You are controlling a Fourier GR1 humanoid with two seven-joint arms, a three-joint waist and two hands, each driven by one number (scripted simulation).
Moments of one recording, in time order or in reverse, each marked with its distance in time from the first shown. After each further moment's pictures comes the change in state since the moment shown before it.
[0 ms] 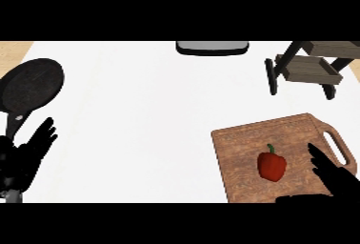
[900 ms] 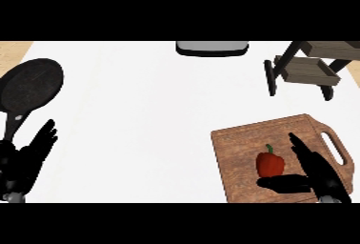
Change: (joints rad) left arm 0.014 -0.088 0.092 -0.017 -0.105 -0.072 0.001; right arm -0.129 0.146 -0.023 0.210 0.126 0.024 -0.087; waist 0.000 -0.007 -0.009
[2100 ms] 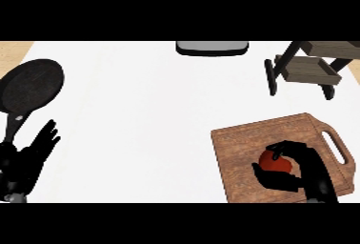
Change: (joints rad) left arm 0.000 -0.049 0.049 -0.009 -0.062 -0.036 -0.008; right arm 0.005 0.076 0.081 -0.102 0.257 -0.130 -0.075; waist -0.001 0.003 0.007
